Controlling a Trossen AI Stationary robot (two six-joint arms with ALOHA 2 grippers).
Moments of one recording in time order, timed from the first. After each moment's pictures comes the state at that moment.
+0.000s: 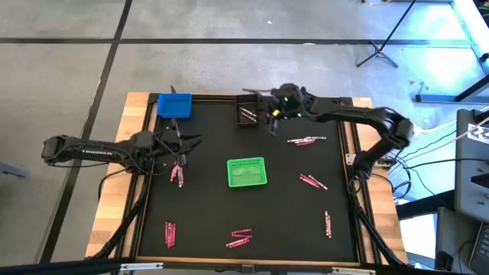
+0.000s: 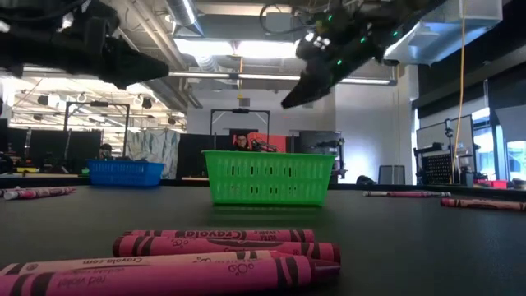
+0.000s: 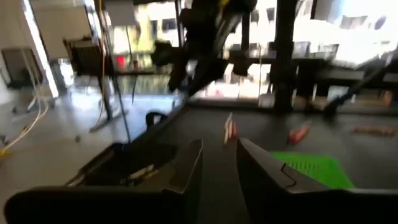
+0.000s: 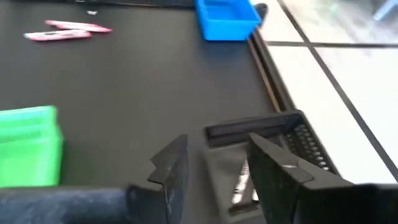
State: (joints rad) left arm 0.10 0.53 0.14 0.37 -0.27 0.06; right arm -0.44 1.57 1.10 -0.12 -0.22 -0.32
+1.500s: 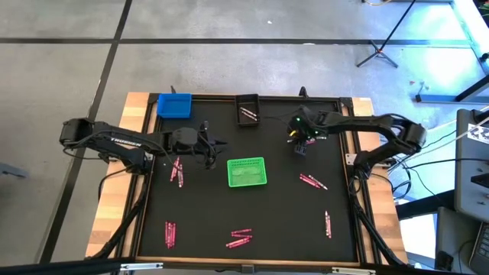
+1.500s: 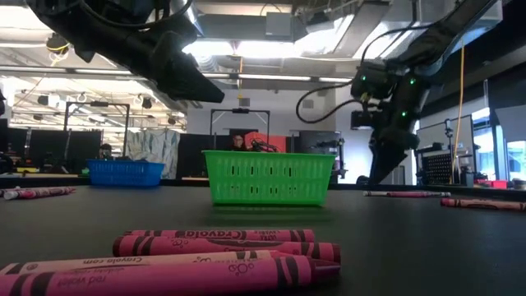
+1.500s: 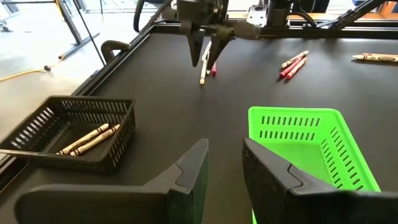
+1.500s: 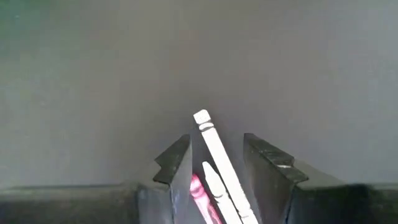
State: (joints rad) left arm 0.10 1.21 0.51 0.31 -0.17 -0.01; right arm -0.53 1.46 0.70 -0.39 -0.10 -0.29
